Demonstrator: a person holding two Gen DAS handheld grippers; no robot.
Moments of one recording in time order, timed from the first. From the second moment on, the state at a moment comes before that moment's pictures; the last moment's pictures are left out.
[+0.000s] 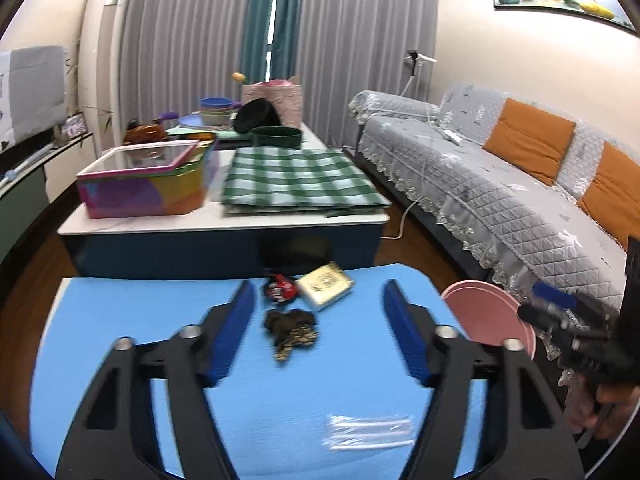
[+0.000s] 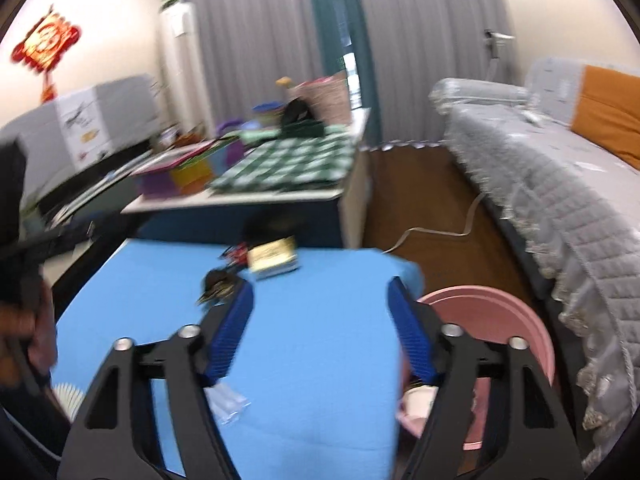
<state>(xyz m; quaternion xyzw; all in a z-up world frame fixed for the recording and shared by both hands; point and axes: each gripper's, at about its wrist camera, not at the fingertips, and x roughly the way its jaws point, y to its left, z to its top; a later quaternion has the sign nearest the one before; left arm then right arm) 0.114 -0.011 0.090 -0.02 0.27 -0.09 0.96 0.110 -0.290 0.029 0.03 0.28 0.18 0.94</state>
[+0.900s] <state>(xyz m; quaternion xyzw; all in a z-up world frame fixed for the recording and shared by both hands) 0.131 0.039 0.034 -0.07 0.30 -0.03 0.95 0.129 -0.173 -0.089 -0.10 0.43 0.32 0.84</state>
